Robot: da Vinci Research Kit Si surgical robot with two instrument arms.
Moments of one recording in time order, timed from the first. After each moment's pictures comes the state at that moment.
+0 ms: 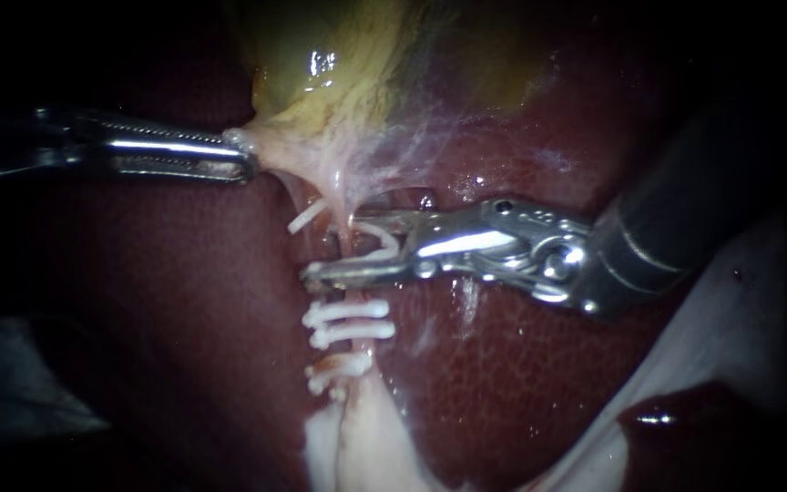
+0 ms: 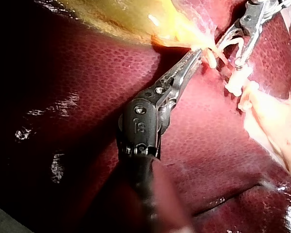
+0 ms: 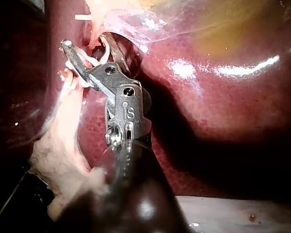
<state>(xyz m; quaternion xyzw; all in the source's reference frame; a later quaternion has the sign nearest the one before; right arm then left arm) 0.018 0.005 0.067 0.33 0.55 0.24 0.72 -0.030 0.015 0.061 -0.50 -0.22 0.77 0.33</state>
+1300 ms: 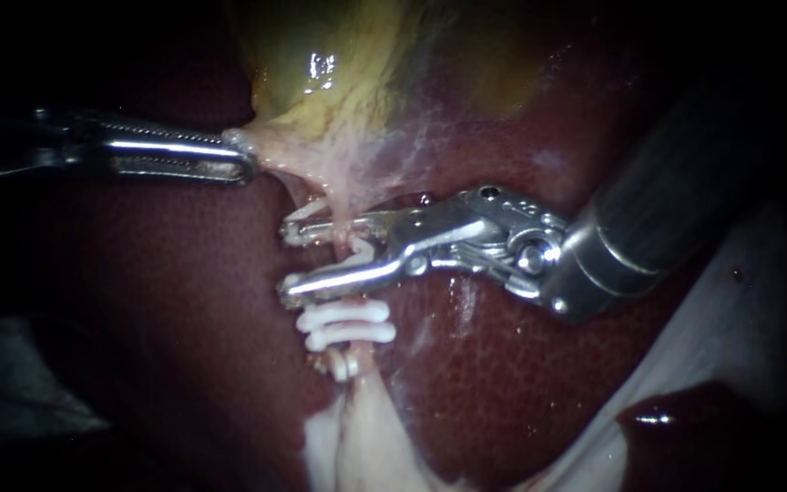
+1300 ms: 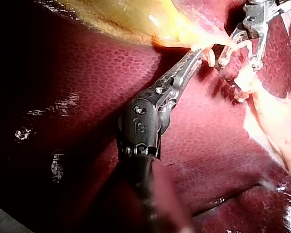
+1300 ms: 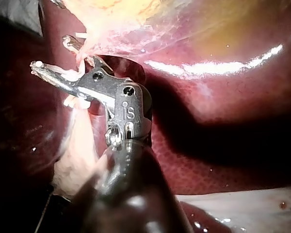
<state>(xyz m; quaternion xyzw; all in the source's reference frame) 0.021 0.006 0.064 0.42 0.61 0.22 0.63 -0.030 0.015 0.061 -0.50 -0.22 0.77 0.33</state>
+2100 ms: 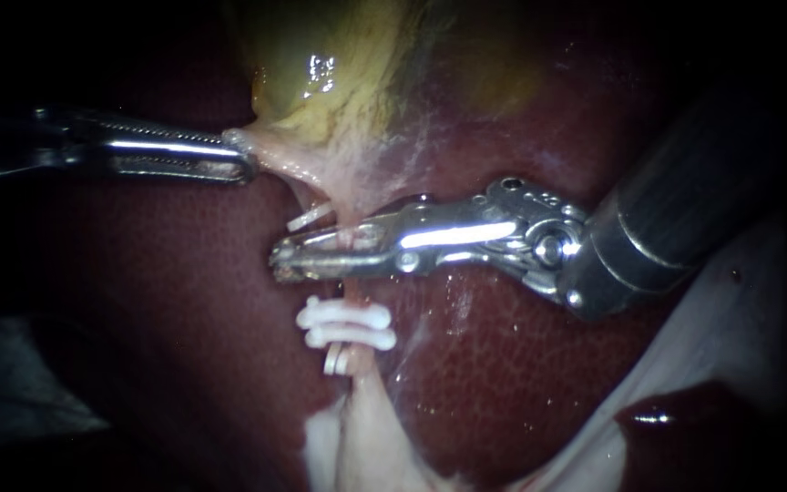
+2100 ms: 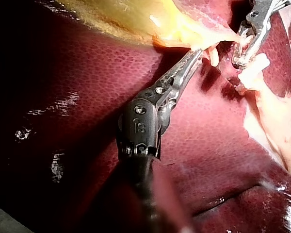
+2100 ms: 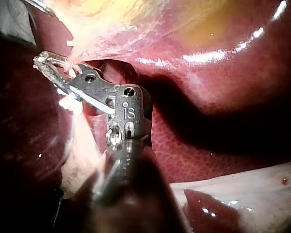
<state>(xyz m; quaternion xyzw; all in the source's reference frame) 0.020 0.006 0.064 0.45 0.59 0.26 0.62 -0.030 0.015 0.061 -0.50 -0.22 0.77 0.33</state>
